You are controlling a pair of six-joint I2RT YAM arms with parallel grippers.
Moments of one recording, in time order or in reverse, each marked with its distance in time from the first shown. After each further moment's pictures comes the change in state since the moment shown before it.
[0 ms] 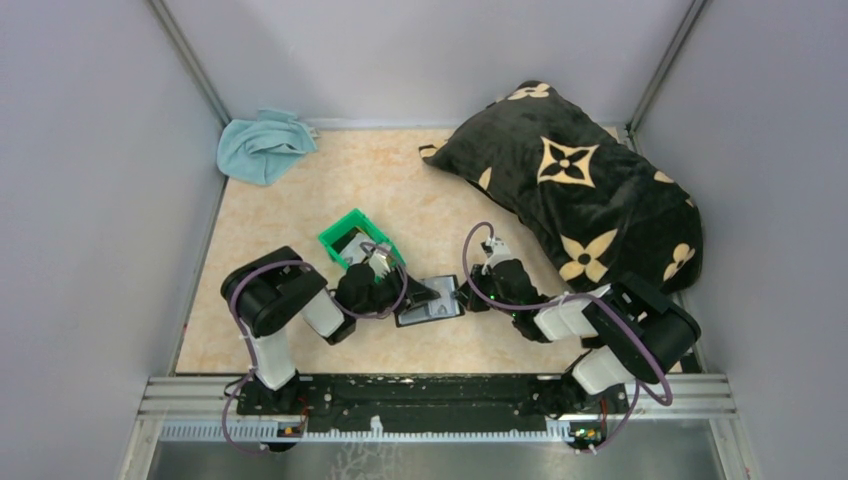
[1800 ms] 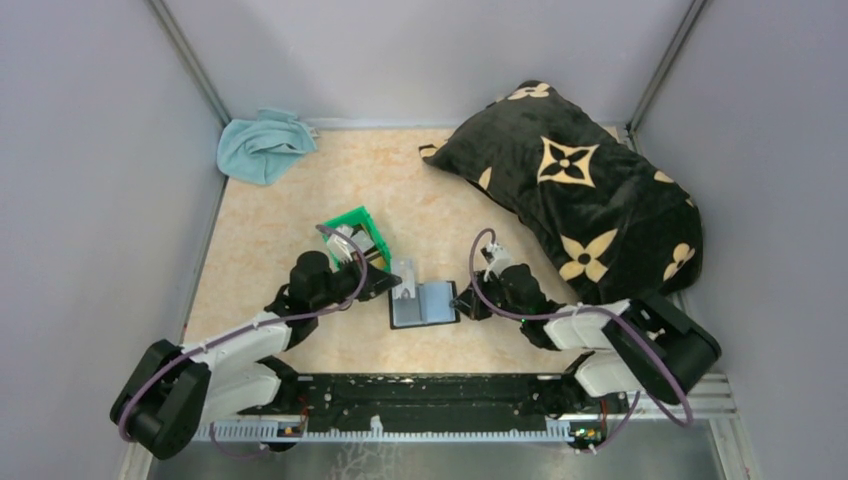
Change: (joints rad) left arm 0.167 -0.773 -0.051 -0.706 0.019 0.378; right arm 0.005 -0.086 -0.047 -0.007 -0.119 -0.006
